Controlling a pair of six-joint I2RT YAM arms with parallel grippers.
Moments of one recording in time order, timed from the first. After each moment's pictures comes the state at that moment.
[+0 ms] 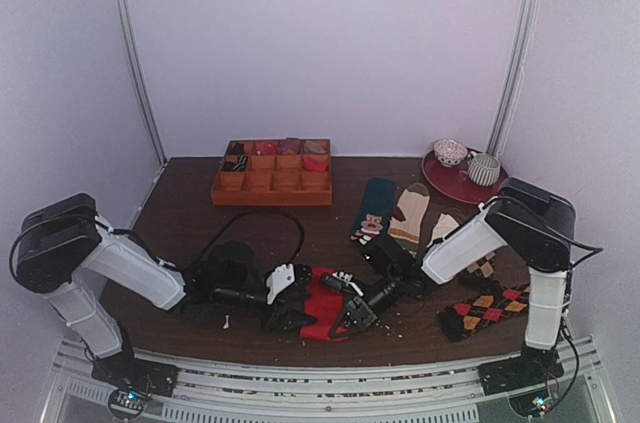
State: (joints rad) left arm -1.00 1.63 0.50 0.63 0.40 0.16; right arm 0.88 1.99 0.85 0.21 -0.98 0.37
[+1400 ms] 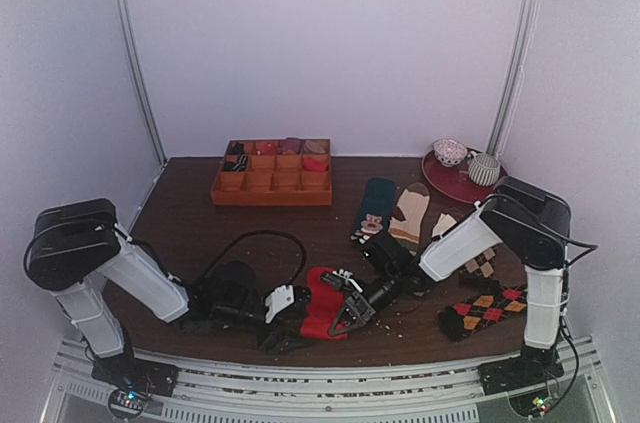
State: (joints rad) left arm -1.06 1.71 0.42 0.73 0.38 0.11; right arm 0.86 2.02 0.87 0.20 -1.03 0.46
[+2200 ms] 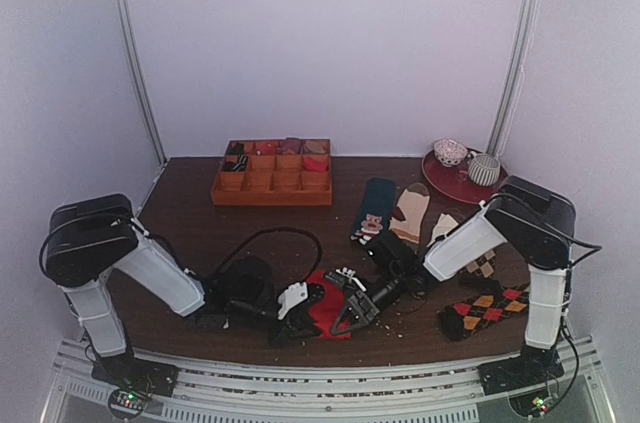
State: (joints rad) left arm -1.06 1.81 0.53 0.67 0.45 0.06; right arm 0.85 1.99 0.85 0.22 -1.04 0.45
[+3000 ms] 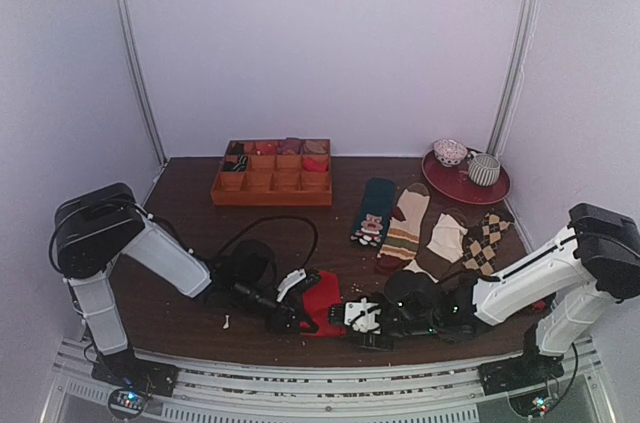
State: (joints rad) left arm -0.93 1.86 0.63 0.42 0.71 -0.16; right arm 1.22 1.56 0.53 0.40 0.01 -0.38
